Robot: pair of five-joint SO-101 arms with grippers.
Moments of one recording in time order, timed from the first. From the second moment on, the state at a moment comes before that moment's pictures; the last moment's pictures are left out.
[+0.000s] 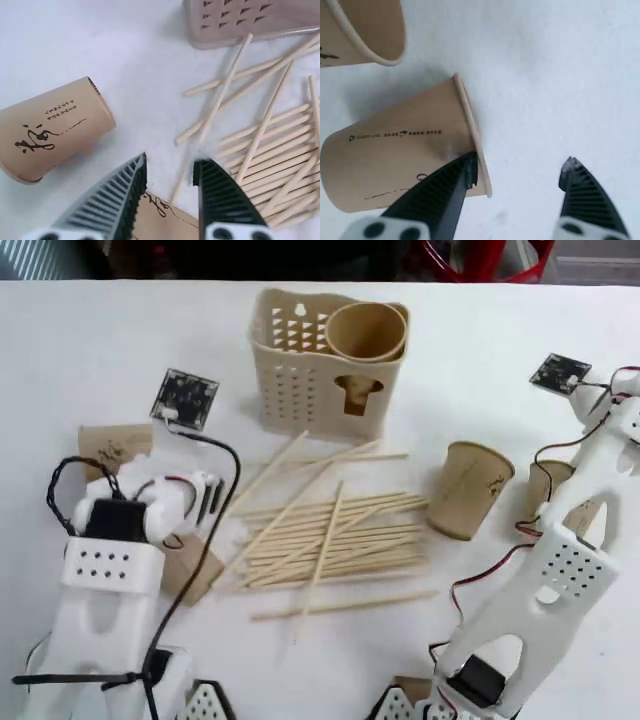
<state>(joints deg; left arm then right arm) -1.7 -43.4 47.6 61.2 -10.2 33.8 51.6 -61.4 98.2 87.3</state>
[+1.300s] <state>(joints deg) -1.7 -43.6 50.3 57.7 -10.2 35.5 24.2 -32.7 98.5 89.3</state>
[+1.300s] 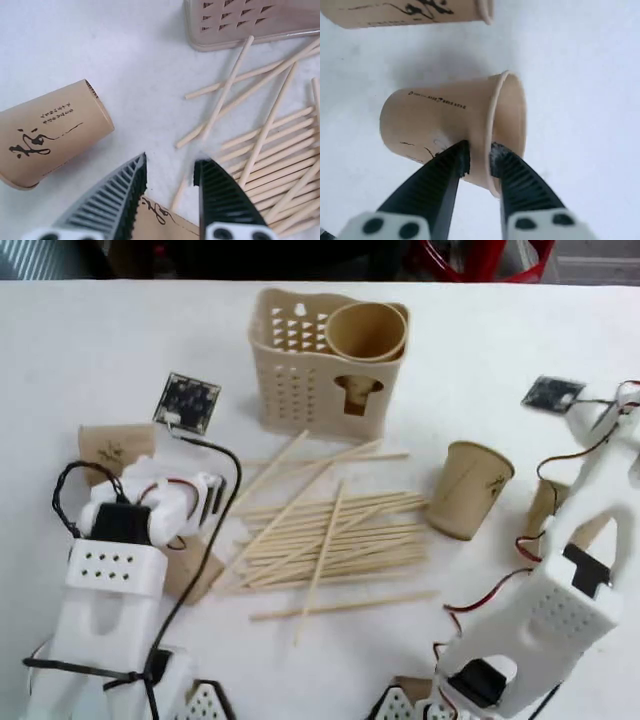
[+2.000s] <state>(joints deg) -1.7 -43.6 50.4 57.7 -10.2 36.2 5.1 -14.9 84.6 58.3</state>
